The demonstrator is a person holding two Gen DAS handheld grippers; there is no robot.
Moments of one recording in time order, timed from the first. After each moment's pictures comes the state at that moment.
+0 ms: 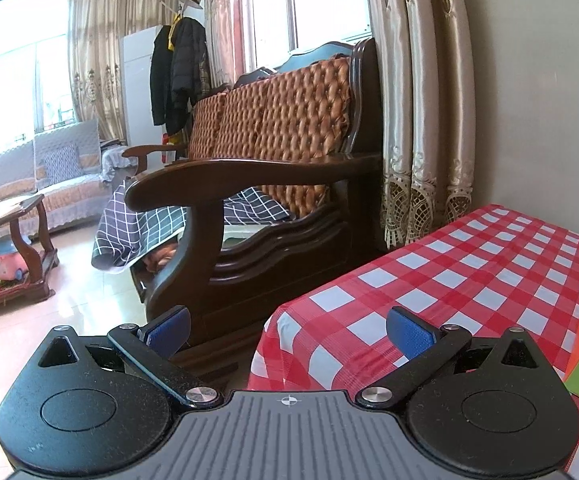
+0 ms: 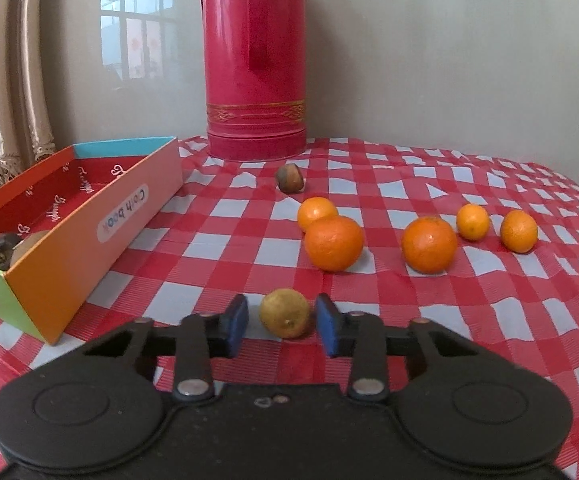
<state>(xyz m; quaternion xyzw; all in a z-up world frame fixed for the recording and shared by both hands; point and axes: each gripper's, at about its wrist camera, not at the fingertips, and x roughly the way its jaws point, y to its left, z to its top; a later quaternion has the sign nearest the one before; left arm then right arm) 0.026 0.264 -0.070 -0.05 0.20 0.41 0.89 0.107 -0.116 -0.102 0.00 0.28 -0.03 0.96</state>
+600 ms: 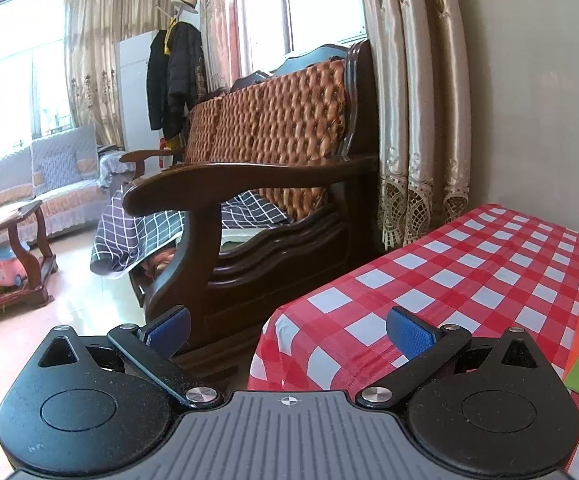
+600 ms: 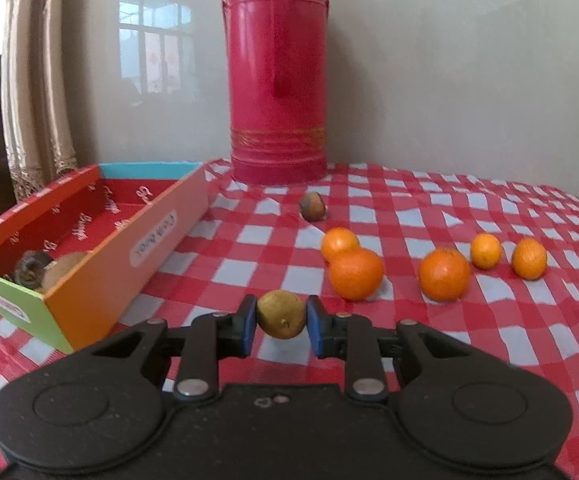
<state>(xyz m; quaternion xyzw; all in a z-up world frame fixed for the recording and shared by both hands) 0.026 0.261 -0.072 -0.04 0.20 0.40 0.89 0.101 -0.105 -0.083 0.00 0.25 0.00 0.97</state>
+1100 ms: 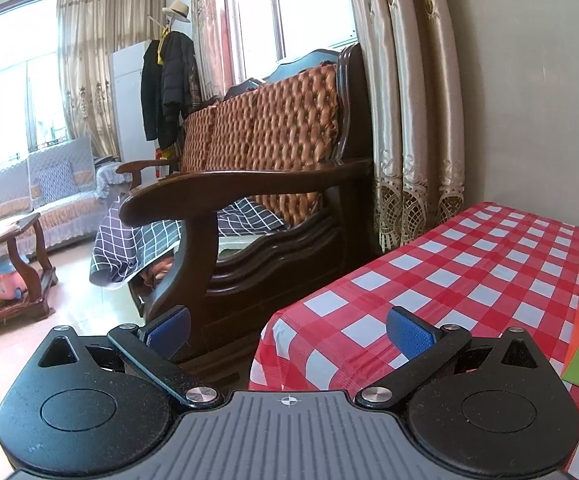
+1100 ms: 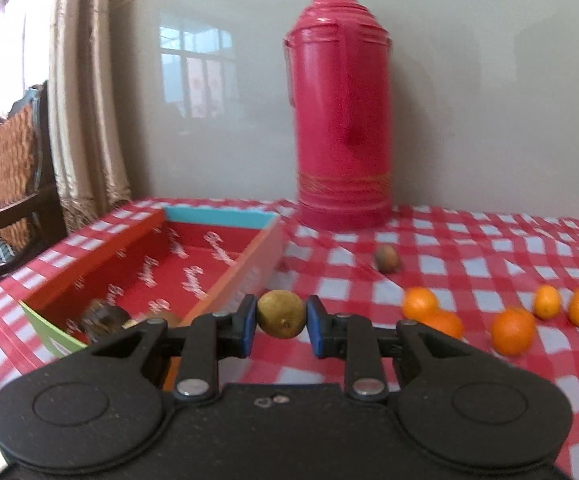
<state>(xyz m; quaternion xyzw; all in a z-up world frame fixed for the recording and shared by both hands) 0.026 0.256 -0.070 -0.02 0.20 0.40 0.89 0.117 -0.064 -0.054 0.01 0.21 0.08 0.97</state>
